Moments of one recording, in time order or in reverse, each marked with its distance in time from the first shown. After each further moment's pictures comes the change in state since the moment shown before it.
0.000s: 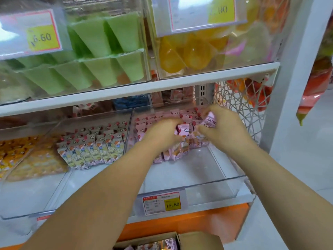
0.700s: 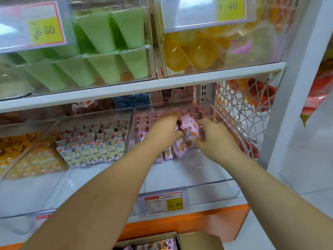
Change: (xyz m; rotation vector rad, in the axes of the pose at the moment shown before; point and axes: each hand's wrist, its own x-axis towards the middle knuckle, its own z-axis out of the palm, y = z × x) left_hand 0.003 0.001 0.001 -0.190 0.130 0.020; right_hand -0.006 0.003 0.030 -0.169 -0.186 0.103
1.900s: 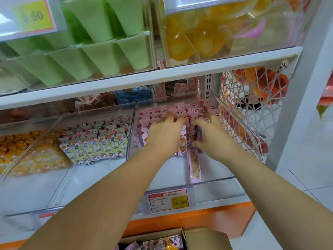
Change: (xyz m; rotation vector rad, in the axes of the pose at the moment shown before) left_hand -0.015 -0.013 0.018 0.547 0.035 0.044; right_hand 0.008 0.006 0.020 0.060 -0.107 -0.073
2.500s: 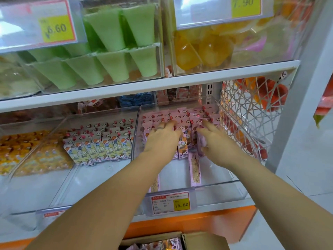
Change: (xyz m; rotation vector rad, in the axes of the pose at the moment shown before) left_hand -0.013 -0.009 -0.004 -0.015 -0.143 0.002; right_hand 0.001 0.008 -0.001 -0.285 -0.131 -0.029
